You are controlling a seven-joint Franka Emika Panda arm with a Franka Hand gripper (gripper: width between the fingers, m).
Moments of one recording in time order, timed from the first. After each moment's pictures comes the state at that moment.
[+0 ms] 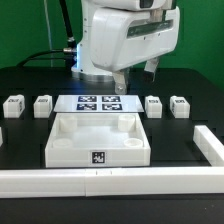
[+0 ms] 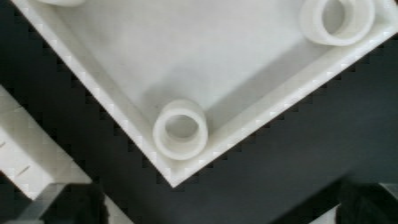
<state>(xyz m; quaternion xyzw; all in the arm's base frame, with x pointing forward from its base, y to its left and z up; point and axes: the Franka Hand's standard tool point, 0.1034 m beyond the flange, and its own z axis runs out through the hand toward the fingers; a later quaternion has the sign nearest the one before) 0.551 0.026 0.115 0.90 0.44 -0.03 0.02</state>
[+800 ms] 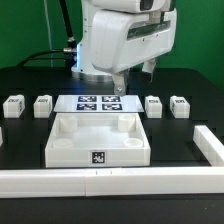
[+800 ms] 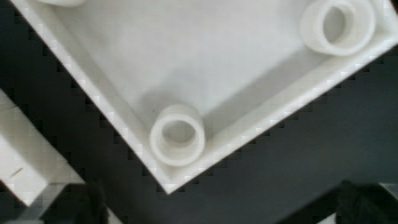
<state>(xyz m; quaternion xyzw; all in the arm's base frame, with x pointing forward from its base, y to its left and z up) 0.549 0.024 0.113 0.89 0.46 -0.03 0.02</state>
